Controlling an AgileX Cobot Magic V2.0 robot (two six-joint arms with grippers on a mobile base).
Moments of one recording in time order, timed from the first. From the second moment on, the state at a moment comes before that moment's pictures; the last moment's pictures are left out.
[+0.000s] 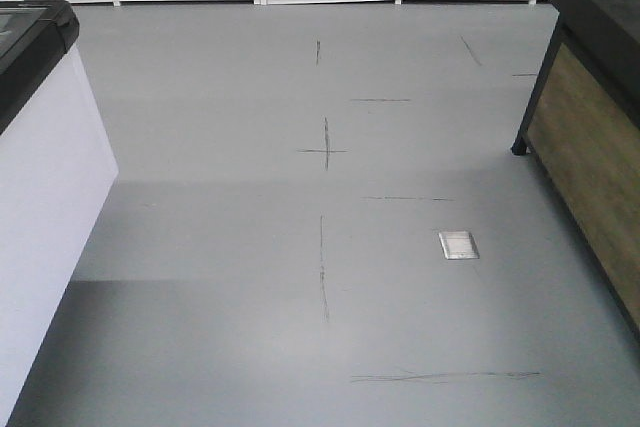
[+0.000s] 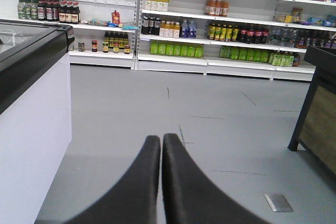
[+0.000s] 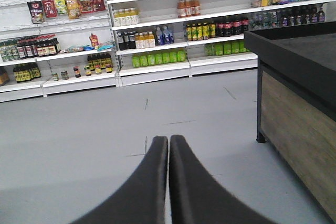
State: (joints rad) left arm 0.02 -0.01 0.03 -0.34 0.13 0.20; right arm -0.05 -0.01 0.03 -0.06 0.09 0.13
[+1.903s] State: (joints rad) left arm 0.02 -0.01 0.03 -0.34 0.13 0.20; right arm -0.05 -0.01 0.03 -0.06 0.09 0.13
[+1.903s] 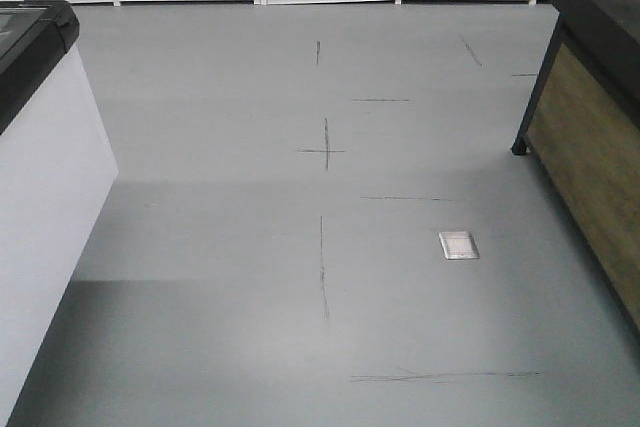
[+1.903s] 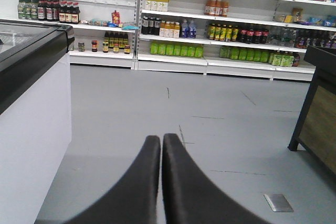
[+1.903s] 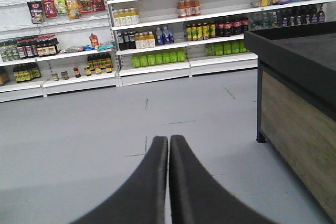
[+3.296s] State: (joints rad) left arm 0.02 -0.01 0.03 -0.34 0.13 0.20; right arm -0.05 -0.01 0.03 -0.06 0.09 0.13
